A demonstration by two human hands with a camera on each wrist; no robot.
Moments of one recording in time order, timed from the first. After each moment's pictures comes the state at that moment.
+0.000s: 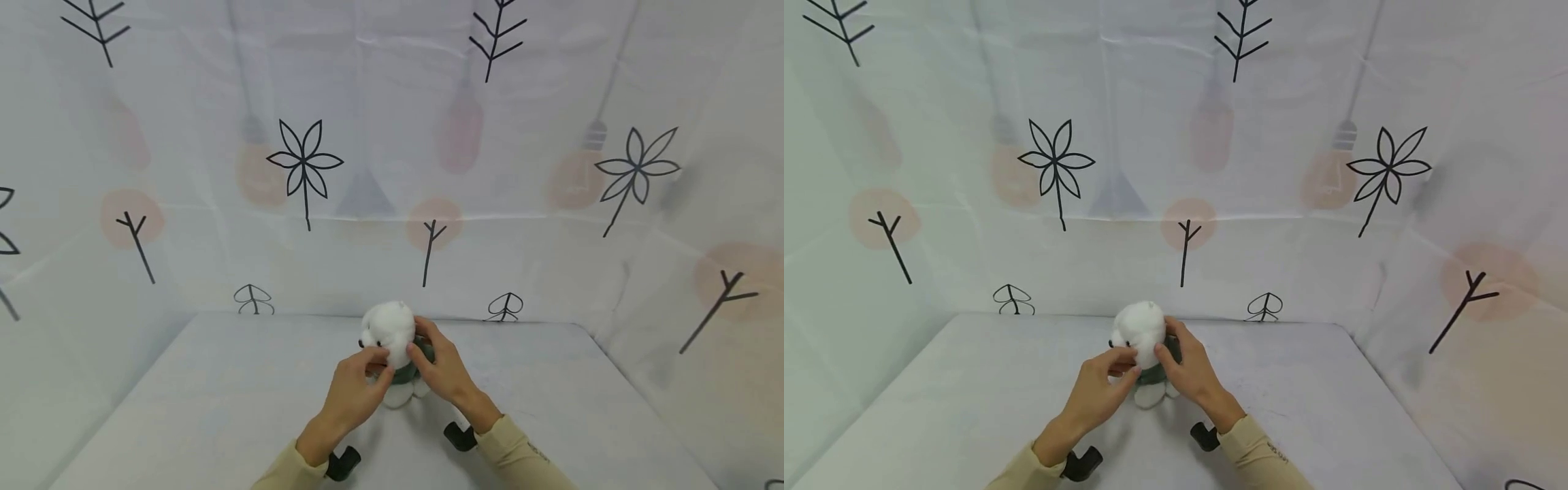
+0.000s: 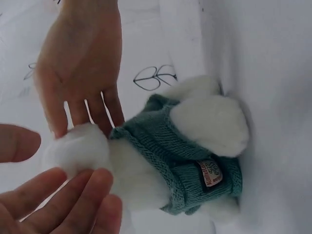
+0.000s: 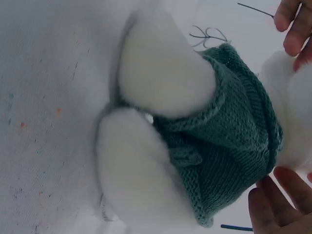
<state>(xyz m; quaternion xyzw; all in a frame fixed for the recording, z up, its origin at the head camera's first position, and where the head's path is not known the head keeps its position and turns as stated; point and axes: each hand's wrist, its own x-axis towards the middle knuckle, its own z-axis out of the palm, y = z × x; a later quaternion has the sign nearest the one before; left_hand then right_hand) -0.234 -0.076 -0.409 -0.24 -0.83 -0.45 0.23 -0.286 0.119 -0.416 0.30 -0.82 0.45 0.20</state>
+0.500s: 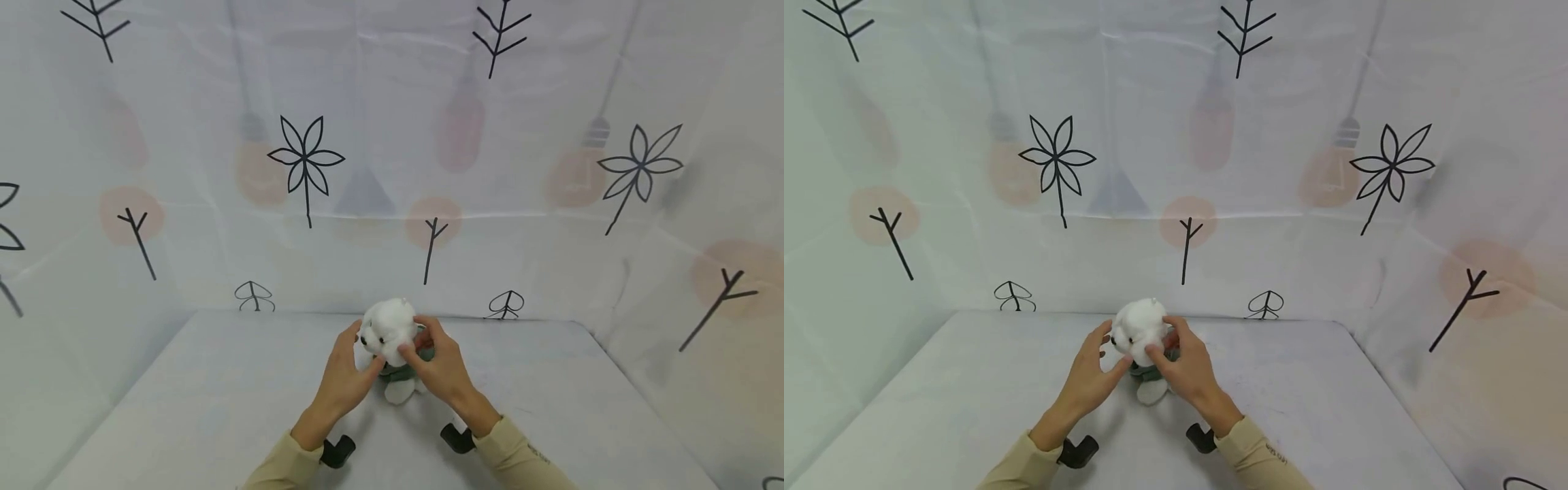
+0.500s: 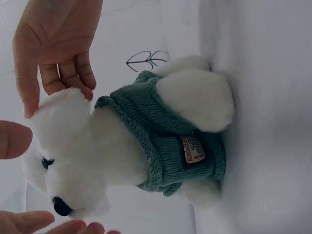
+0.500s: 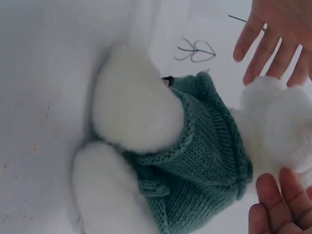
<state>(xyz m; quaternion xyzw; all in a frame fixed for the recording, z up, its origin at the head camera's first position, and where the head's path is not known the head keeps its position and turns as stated) -0.244 -0.088 -0.411 -0.17 -0.83 -0.47 0.24 -0.277 0.108 -0.411 0.27 -0.80 0.45 0.27</state>
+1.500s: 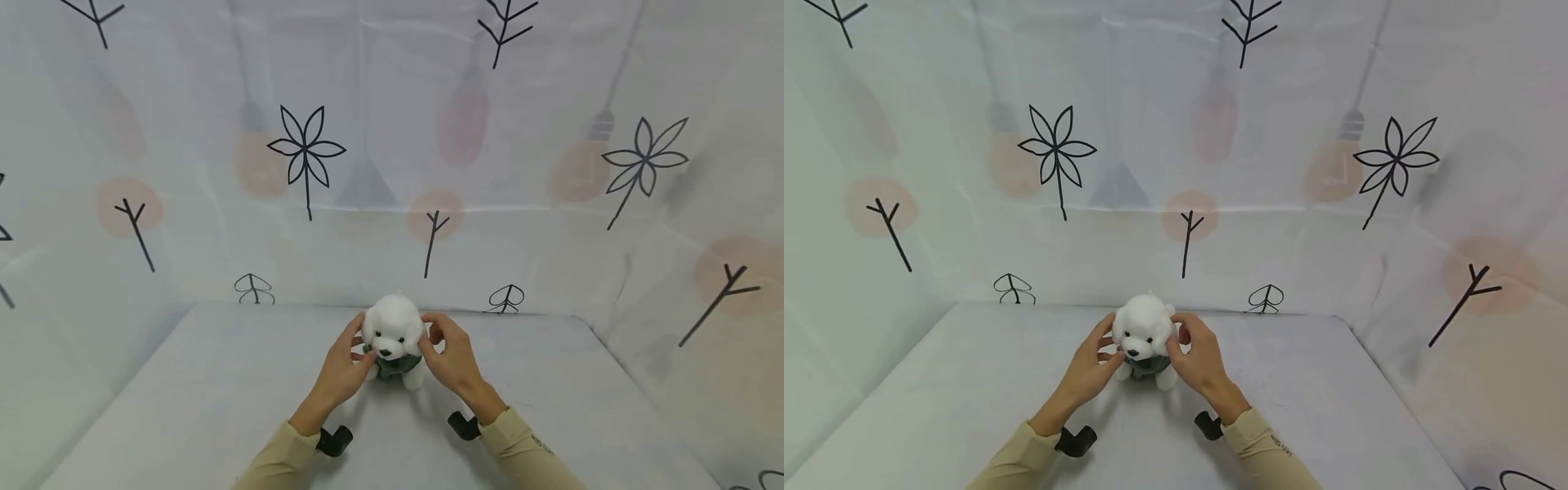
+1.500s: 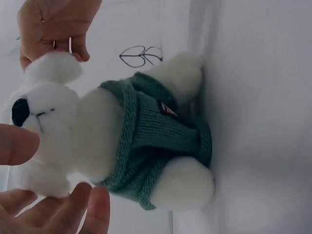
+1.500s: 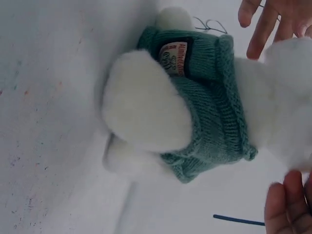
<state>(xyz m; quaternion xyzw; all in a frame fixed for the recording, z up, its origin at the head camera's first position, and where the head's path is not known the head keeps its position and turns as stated) -0.257 -0.098 -0.423 -0.20 -0.82 -0.51 0.18 -0.286 0.123 -0.413 0.28 -0.81 0.43 0.30</state>
